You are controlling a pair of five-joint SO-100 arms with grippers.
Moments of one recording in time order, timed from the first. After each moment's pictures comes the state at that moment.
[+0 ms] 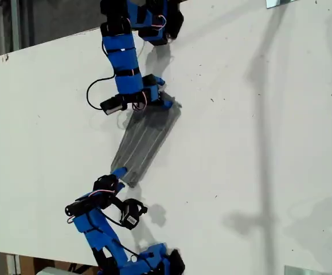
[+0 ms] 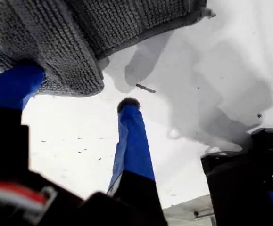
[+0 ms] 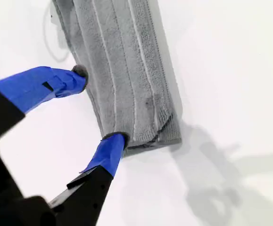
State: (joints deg) arm 0 -29.3 74.4 60.6 96.6 -47.9; arm 1 7.3 79.7 108.7 83.3 74.4
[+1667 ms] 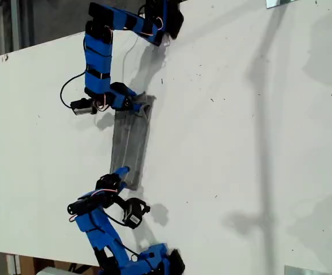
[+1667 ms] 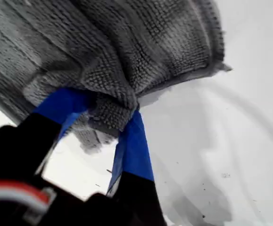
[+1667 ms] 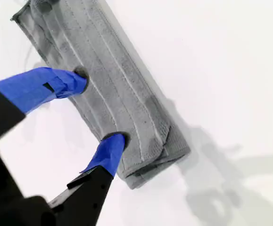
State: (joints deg) arm 0 -27.4 74.4 60.6 96.6 -49.7; arm 1 33.7 70.1 101.9 73.9 48.6
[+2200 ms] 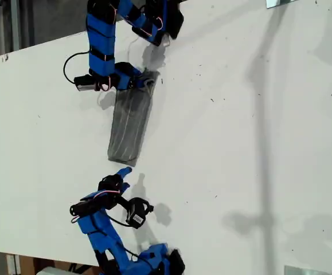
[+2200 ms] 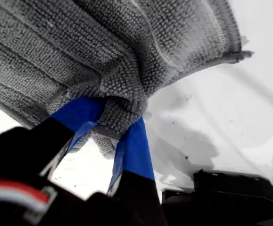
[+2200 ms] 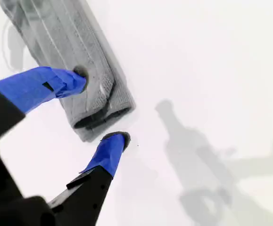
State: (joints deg) arm 0 -26.0 78.3 64.8 95.5 -54.3; arm 1 34.3 94.4 126.9 72.9 56.2
